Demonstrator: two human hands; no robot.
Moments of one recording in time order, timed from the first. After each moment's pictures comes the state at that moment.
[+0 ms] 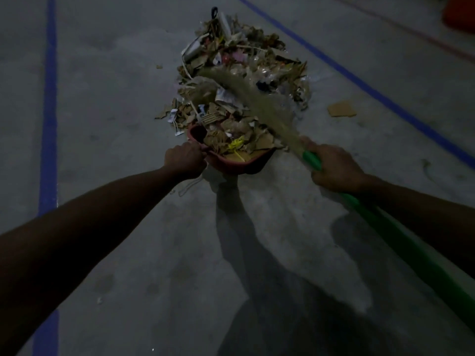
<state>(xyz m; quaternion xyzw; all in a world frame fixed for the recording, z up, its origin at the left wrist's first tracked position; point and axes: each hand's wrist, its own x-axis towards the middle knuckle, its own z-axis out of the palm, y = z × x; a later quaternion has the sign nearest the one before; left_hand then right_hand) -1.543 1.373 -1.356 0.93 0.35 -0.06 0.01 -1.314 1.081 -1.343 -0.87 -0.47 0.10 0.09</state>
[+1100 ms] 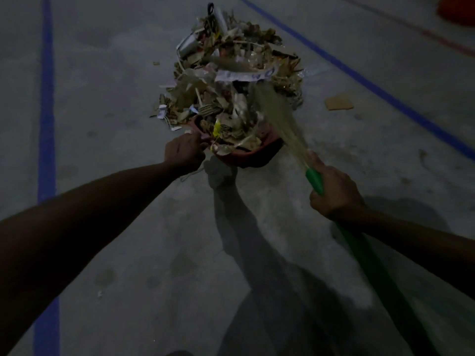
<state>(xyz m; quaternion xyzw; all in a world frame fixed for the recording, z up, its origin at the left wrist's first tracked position) -1.543 1.382 -1.379 0.94 0.34 0.06 0.03 -1.397 1.028 -1.356 -0.90 -0.36 0.14 0.21</state>
